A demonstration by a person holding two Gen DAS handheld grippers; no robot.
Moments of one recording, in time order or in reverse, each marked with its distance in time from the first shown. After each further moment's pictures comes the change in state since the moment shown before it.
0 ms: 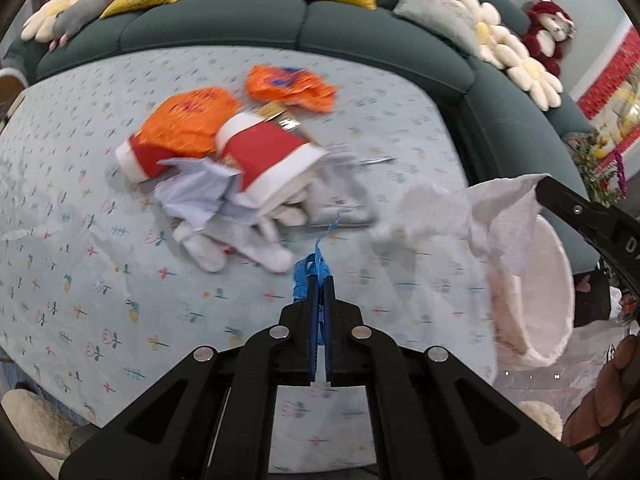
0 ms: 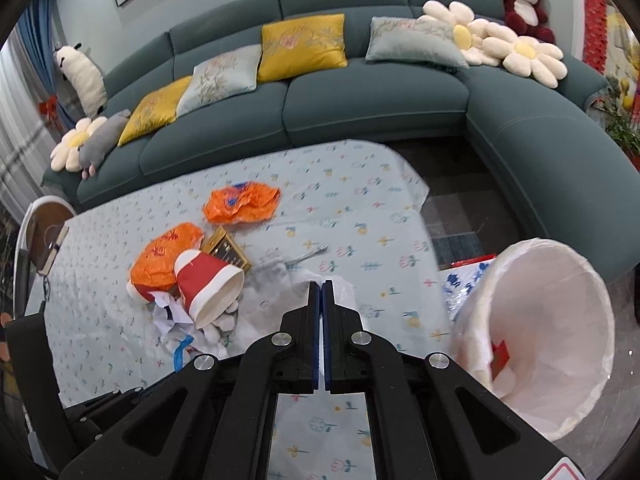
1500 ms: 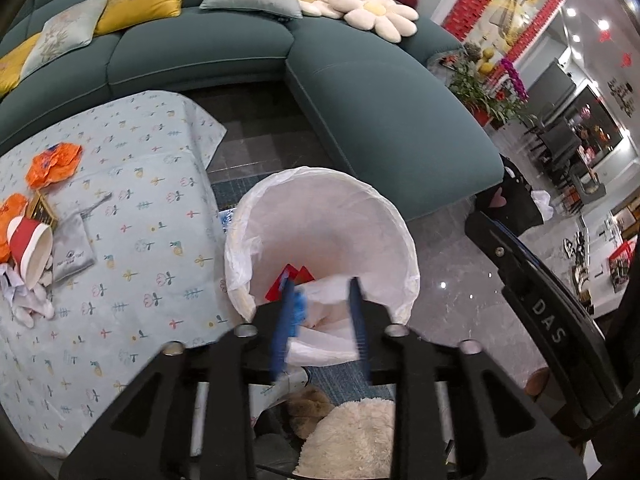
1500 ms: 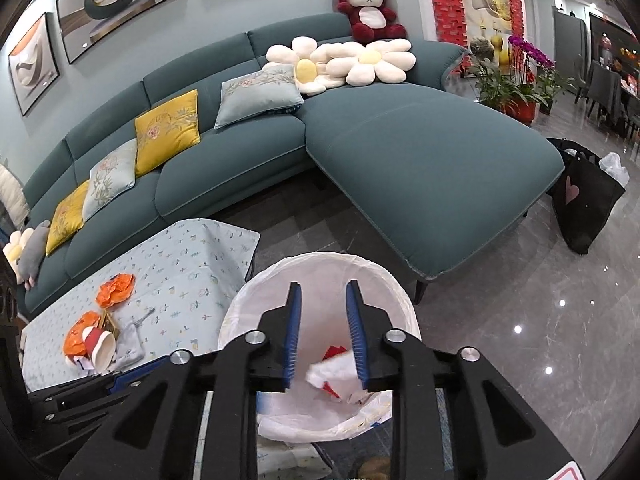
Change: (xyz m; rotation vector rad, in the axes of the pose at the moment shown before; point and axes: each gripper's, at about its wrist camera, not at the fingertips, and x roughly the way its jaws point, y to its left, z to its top) left arm -0.011 -0.259 -0.020 0.329 0.067 -0.285; right arm -0.112 -0.224 -0.032 0.304 -0.165 -0.244
